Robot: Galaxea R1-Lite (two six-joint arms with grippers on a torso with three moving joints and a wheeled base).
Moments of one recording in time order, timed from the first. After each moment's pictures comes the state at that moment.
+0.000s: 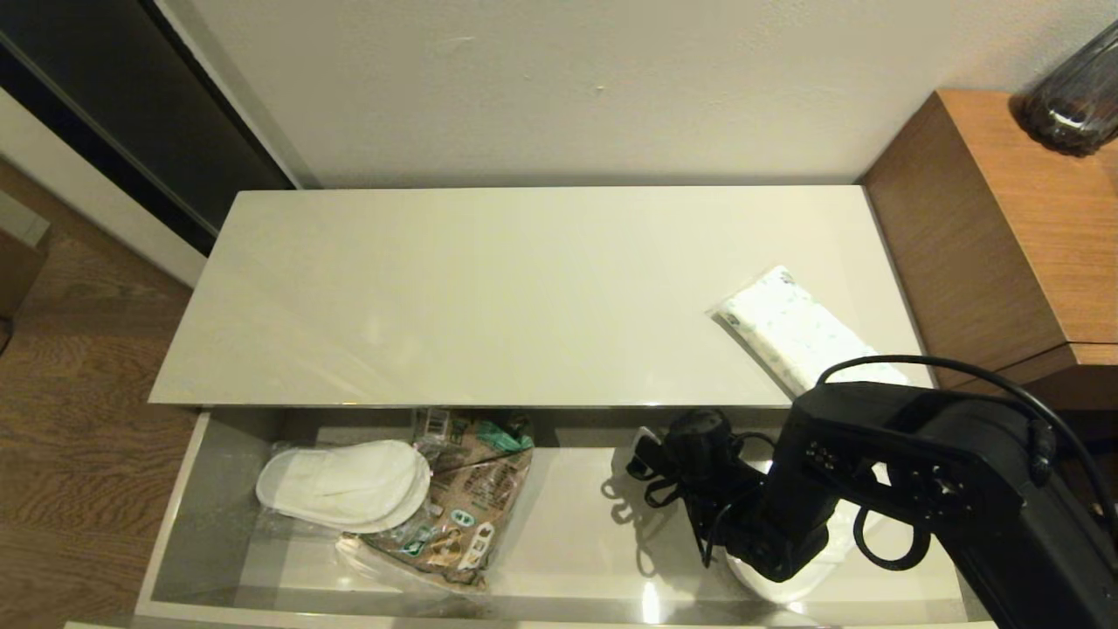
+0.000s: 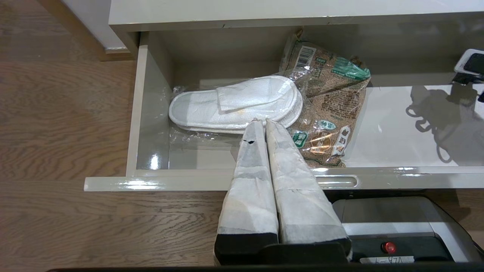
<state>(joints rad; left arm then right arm) 0.00 0.00 0.00 0.00 -0.01 0.01 0.53 2.55 -1.02 -1.02 -0.72 -0.96</state>
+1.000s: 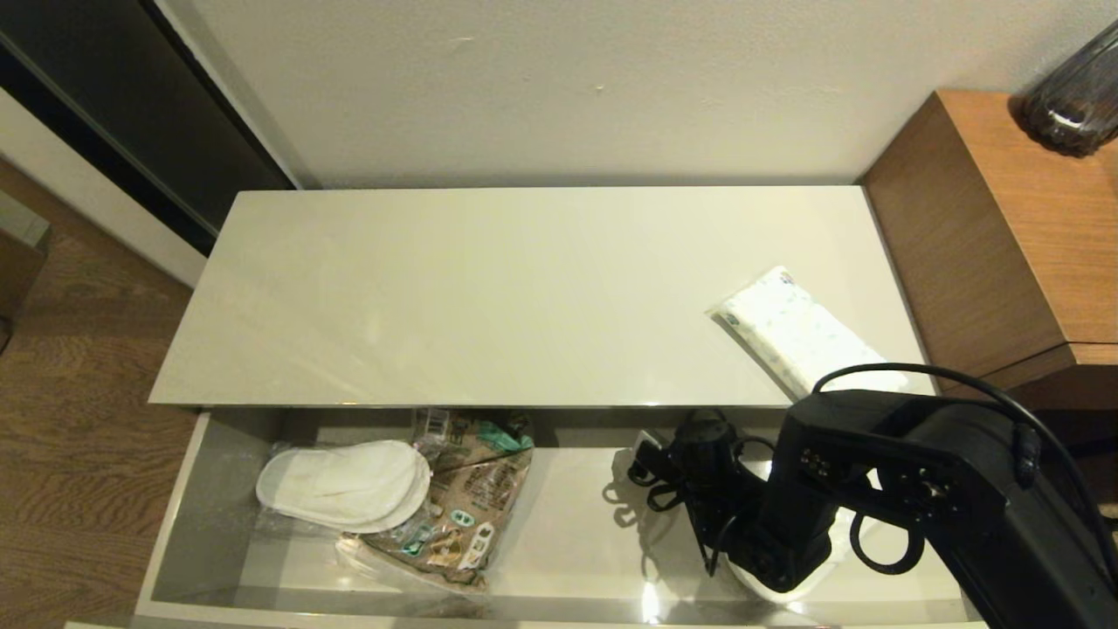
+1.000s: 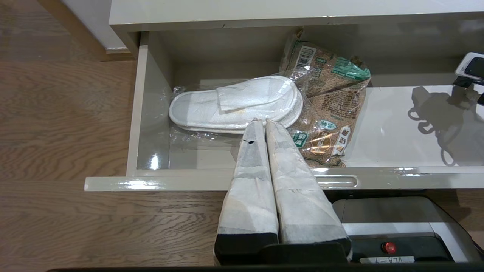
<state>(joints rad) 0.00 0.00 0.00 0.00 -0.01 0.01 0.52 2.58 -1.00 -1.11 -0.69 -0.99</state>
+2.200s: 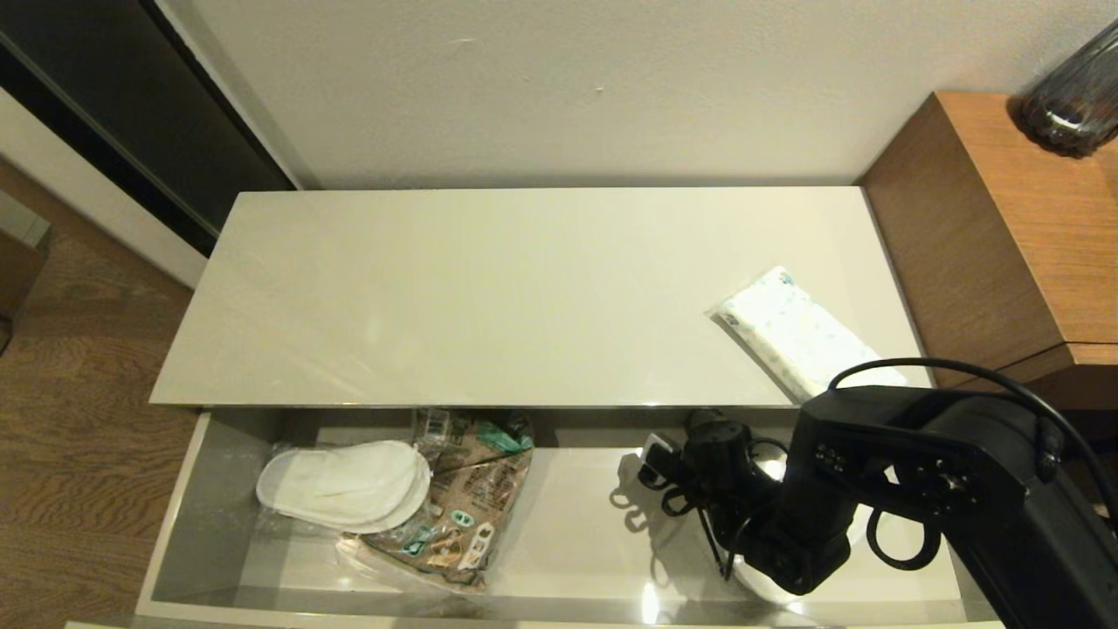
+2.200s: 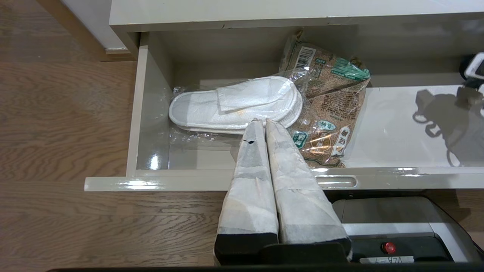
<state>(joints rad) 0.00 0.00 0.00 0.00 -0.01 0.01 0.50 2.56 -0.92 -1.10 -0.59 -0.97</state>
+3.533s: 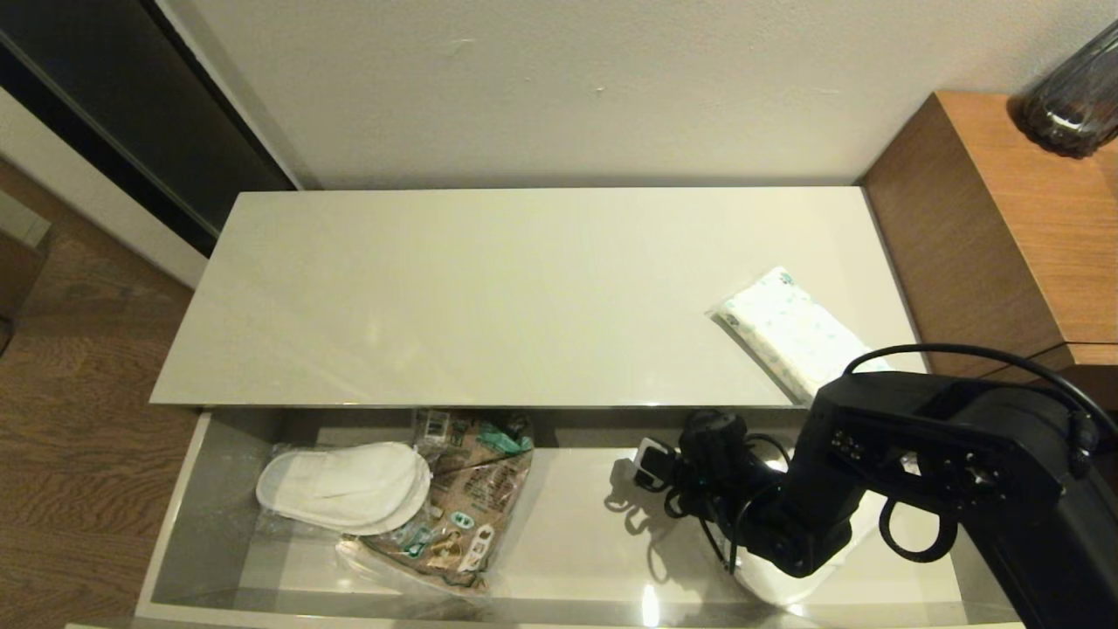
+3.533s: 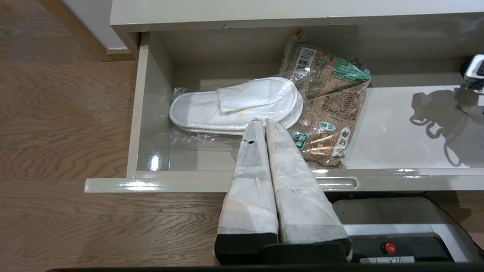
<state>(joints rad) 0.00 0.00 0.00 0.00 -0.01 0.01 0.50 2.50 -0.95 -0.90 -0.47 -0.93</state>
